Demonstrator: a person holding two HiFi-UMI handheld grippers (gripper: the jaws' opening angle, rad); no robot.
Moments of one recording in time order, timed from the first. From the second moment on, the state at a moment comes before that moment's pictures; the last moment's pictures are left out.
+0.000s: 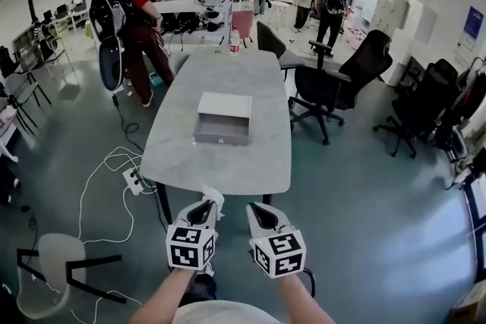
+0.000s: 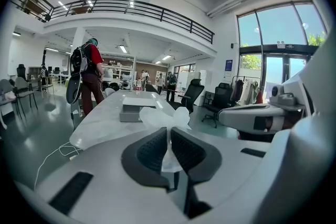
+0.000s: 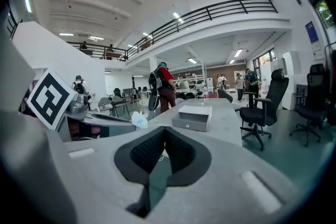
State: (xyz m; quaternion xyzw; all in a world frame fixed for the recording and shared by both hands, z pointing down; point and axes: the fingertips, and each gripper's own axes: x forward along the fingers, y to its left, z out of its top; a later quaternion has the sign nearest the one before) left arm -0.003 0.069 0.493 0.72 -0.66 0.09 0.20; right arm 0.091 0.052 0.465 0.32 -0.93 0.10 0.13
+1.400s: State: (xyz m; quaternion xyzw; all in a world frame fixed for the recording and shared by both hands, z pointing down) left arm -0.135 -0.092 0.516 0.77 -0.59 0.11 0.23; right arm -0.059 -0.098 0.479 0.38 -0.90 0.12 0.16
